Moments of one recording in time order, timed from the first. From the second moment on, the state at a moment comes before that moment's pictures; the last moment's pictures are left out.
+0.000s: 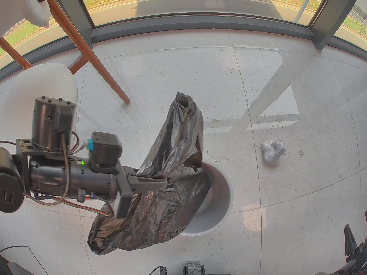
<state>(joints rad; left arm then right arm) -0.57 1.48 -0.85 -0.14 -0.46 0.26 0.00 0.02 -0.02 0.00 -0.02 0.02</state>
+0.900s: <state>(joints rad) -0.88 1.75 -0.94 -0.24 0.04 0.19 0.00 0.02 -0.02 0.01 -0.02 -0.01</state>
